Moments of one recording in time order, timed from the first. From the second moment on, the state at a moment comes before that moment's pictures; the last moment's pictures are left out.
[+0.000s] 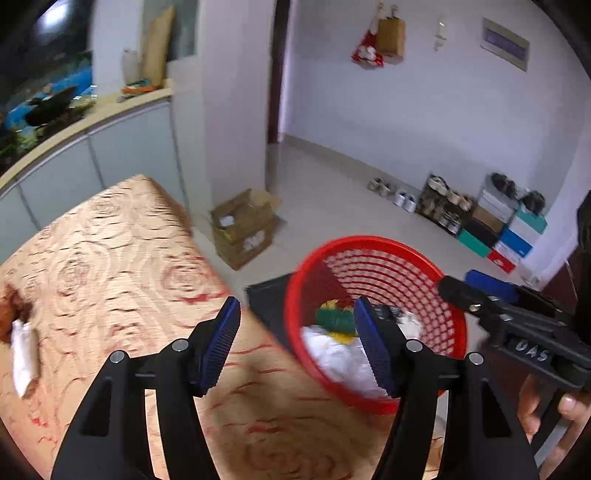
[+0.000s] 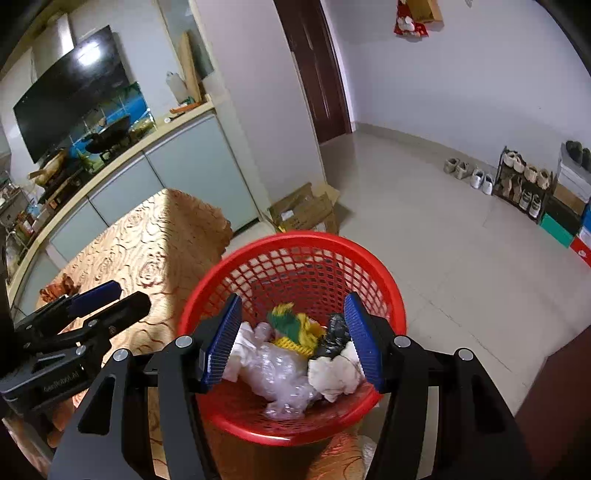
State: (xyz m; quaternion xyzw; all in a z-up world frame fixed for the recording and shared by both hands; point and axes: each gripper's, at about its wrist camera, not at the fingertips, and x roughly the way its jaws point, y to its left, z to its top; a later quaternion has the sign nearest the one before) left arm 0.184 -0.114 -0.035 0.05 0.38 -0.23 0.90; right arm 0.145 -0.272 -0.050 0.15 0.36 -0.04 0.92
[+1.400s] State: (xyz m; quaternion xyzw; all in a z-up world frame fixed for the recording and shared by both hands) left arm 0.245 0.135 -0.082 -0.03 0.44 0.01 0.90; right arm 0.204 -0.095 -0.007 0.05 0.35 0.10 0.93
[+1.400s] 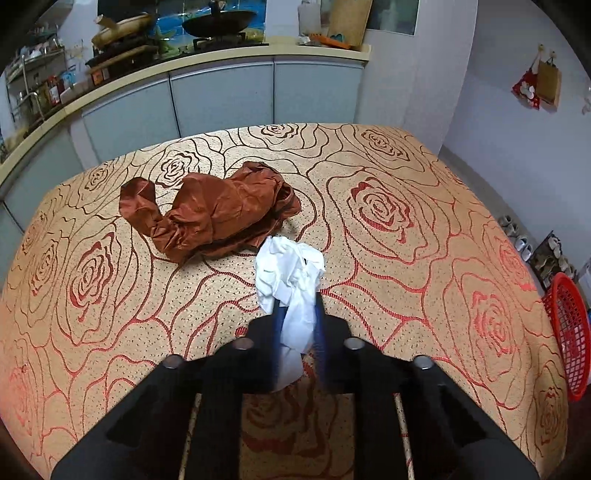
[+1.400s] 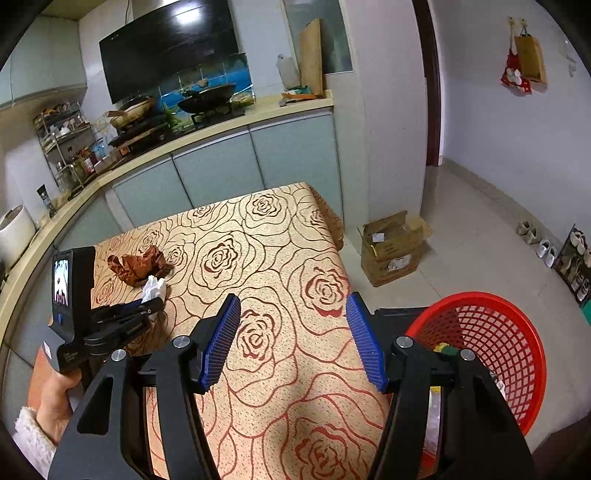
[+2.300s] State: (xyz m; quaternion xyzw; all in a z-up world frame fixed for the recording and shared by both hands) left arm 0.117 0.259 0.000 -0.06 0.31 0.15 0.94; right arm 0.281 0.104 -0.031 0.02 0.37 0.22 0.90
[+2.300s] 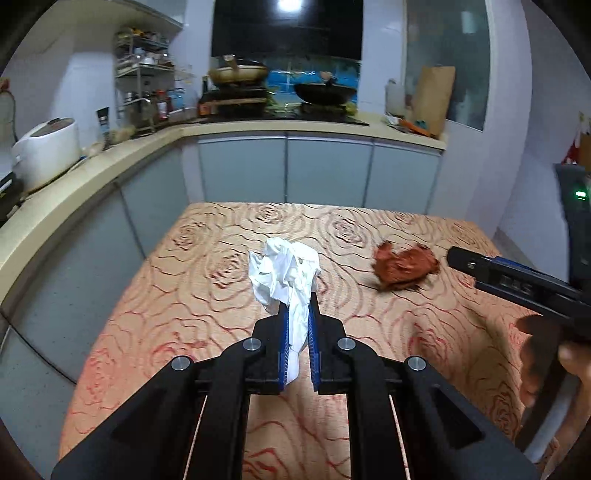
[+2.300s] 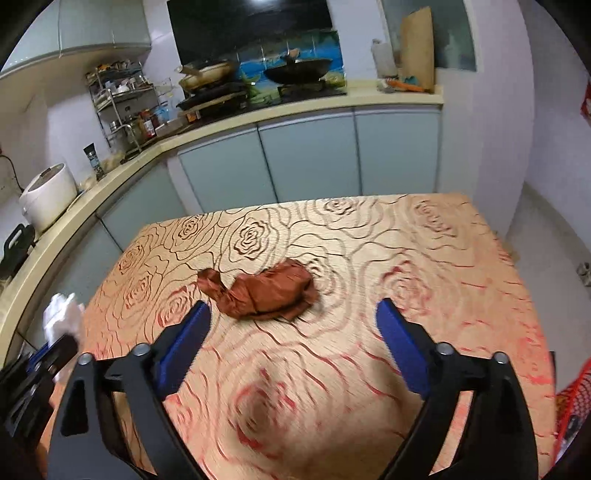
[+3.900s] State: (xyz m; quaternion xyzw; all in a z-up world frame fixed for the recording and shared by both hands) left arm 0.106 0.250 0.008 -0.07 0.29 0.15 0.94; right arm 0.251 0.092 -0.014 -0.02 0.34 0.22 0.91
